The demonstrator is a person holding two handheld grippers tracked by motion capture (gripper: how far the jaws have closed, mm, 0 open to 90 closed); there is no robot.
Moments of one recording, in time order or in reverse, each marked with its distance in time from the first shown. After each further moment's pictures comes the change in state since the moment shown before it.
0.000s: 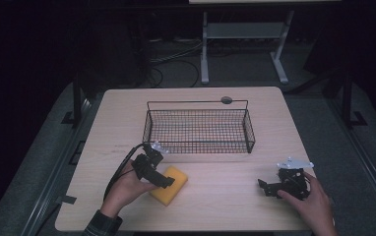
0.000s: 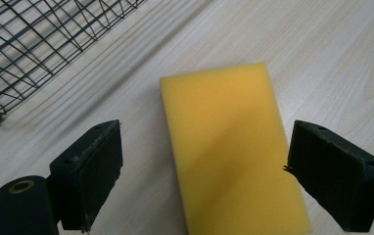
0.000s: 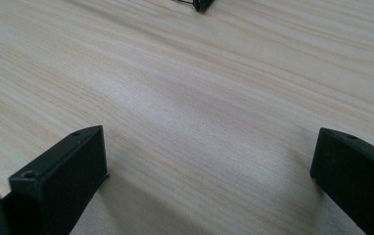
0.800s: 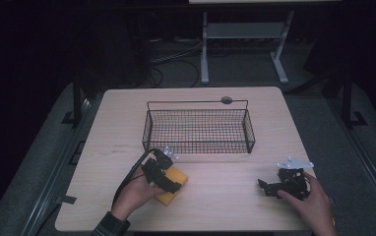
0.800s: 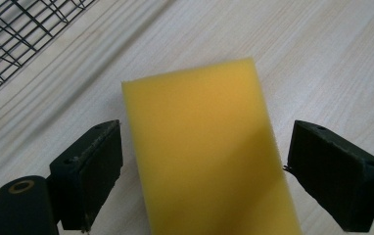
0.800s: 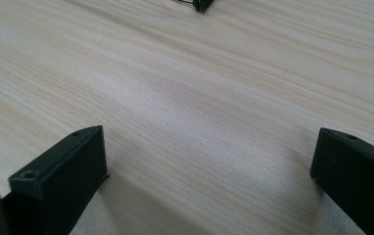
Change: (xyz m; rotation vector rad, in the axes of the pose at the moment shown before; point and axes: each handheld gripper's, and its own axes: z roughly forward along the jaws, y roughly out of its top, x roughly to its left) left arm -0.017 0.005 0.025 0.047 0.019 0.033; right arm 0.000 0.000 0.000 0.000 0.000 0.000
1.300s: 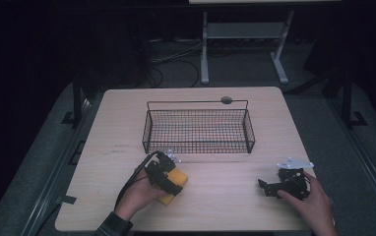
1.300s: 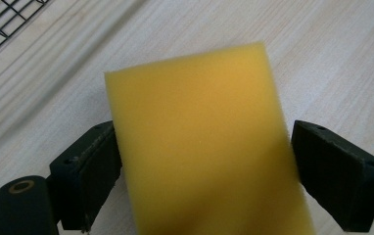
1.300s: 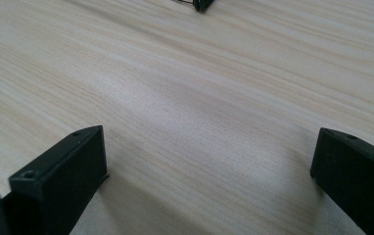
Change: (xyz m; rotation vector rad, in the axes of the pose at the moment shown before) left arm -0.001 -0.001 0.016 0.038 0.003 0.004; right arm 0.000 0.000 0.000 0.000 0.000 0.000
